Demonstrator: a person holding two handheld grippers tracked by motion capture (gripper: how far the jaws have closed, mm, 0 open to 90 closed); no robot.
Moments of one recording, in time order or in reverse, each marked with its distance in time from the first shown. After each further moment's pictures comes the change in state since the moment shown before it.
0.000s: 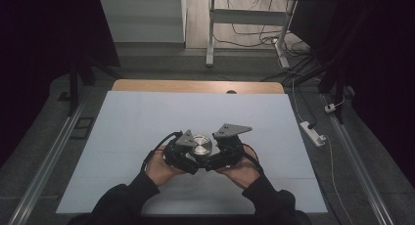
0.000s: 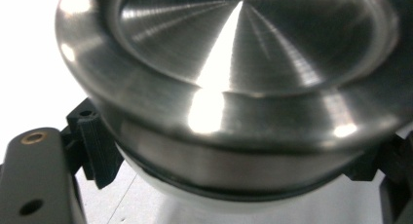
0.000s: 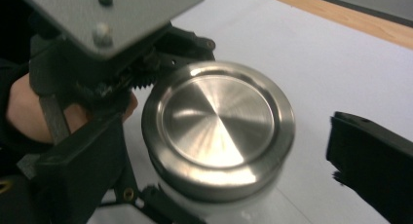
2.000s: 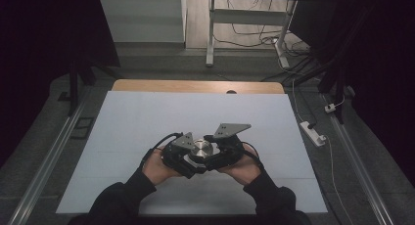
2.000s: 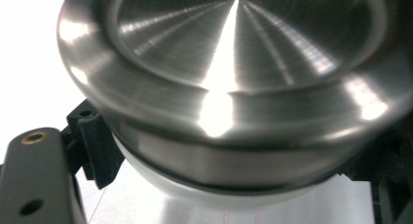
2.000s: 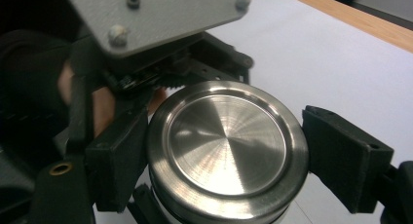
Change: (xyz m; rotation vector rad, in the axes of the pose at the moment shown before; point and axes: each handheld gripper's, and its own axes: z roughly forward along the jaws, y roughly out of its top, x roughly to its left) left arm 0.000 0.000 -0.008 -0.020 -0.168 0.092; right arm -0.005 0.006 -0.005 0.003 0.182 -0.109
